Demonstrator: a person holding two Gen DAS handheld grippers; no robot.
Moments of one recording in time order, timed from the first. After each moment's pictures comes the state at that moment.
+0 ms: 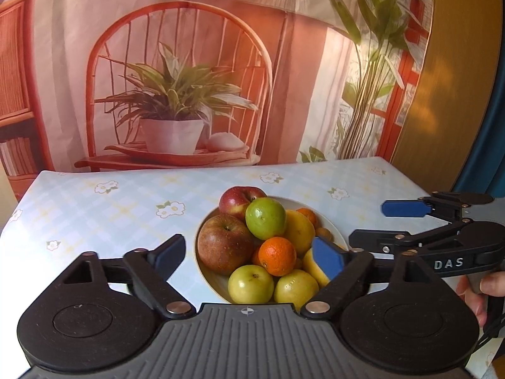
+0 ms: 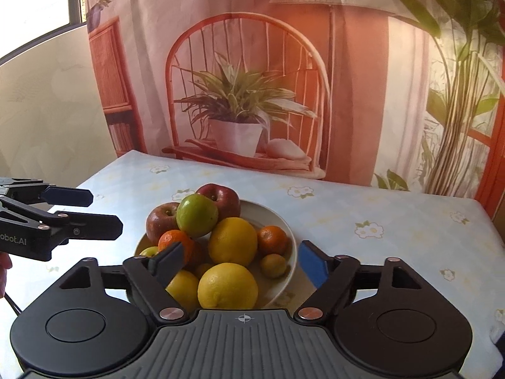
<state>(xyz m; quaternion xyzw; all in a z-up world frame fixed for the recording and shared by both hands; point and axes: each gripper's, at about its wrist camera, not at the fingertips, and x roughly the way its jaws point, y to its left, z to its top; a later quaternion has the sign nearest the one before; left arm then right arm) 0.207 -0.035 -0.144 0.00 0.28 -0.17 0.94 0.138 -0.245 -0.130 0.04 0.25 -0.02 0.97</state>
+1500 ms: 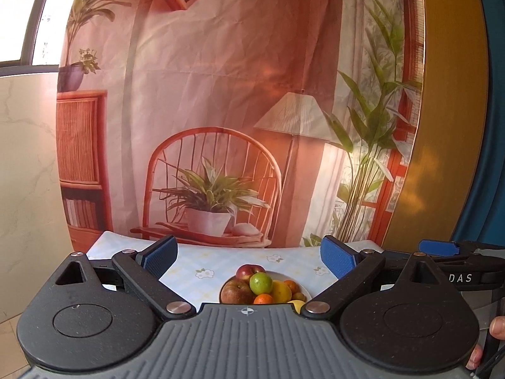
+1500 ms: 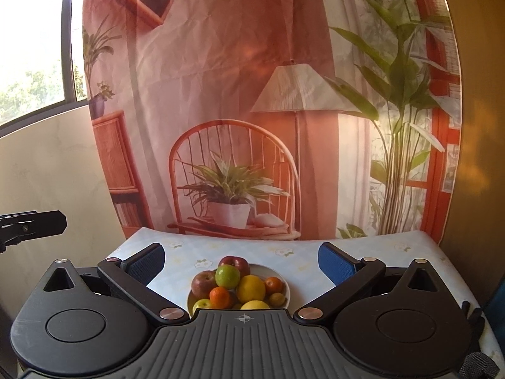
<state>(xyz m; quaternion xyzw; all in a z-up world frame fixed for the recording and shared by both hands) 0.045 -0.011 -0.012 -0.03 0.15 -0.10 0.98 -0.002 -0.187 -0.012 0.07 0.15 -0.08 0.98</state>
